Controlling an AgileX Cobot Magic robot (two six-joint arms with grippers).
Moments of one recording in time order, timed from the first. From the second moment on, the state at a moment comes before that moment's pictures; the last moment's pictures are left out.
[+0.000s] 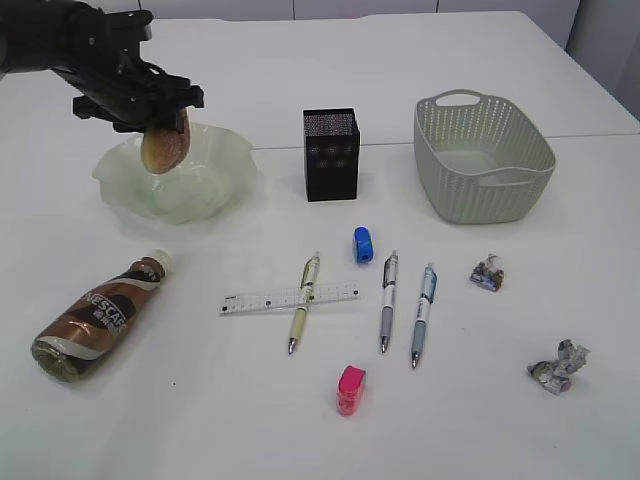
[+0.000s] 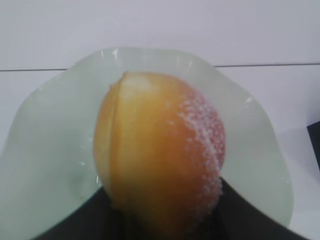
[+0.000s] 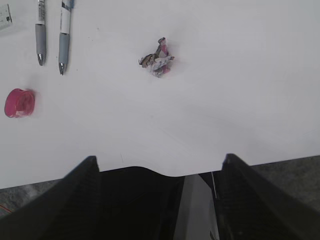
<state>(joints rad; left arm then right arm) -0.24 2.23 -1.82 0.12 0.49 -0.38 -0.08 1.09 -0.94 0.17 1.22 0.12</state>
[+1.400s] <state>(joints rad) -0.24 2.23 -1.85 0.17 0.53 -0.38 -0.08 1.09 -0.94 0.10 1.23 0.14</state>
